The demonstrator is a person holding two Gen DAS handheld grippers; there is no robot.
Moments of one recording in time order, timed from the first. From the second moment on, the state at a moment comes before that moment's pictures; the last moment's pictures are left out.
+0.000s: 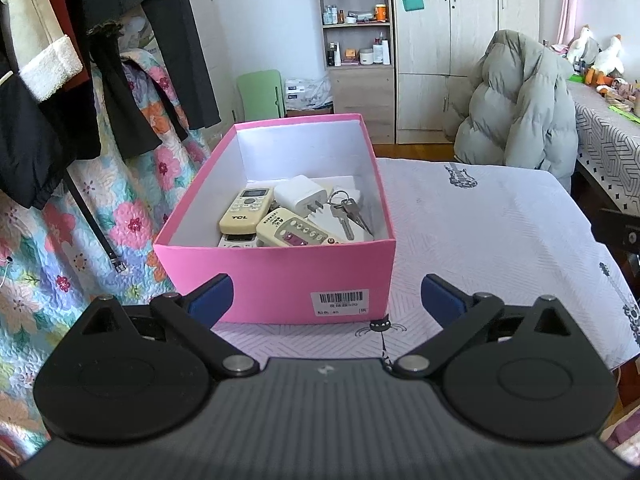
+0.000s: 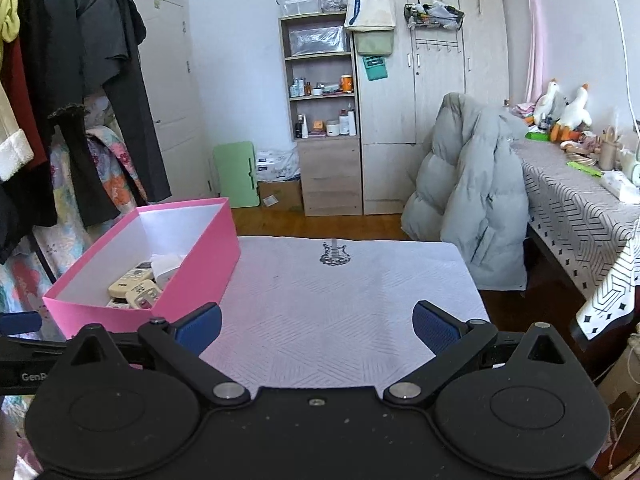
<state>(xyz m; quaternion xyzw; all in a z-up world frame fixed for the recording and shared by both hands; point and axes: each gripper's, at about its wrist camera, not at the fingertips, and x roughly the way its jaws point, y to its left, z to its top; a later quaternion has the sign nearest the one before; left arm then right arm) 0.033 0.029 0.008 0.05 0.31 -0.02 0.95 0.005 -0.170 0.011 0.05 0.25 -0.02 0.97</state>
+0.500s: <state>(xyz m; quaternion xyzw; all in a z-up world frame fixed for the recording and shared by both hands) 0.033 0.031 0.006 0.05 0.32 -0.03 0.95 0.005 -0.167 0.010 0.04 0.26 -0.02 0.96</state>
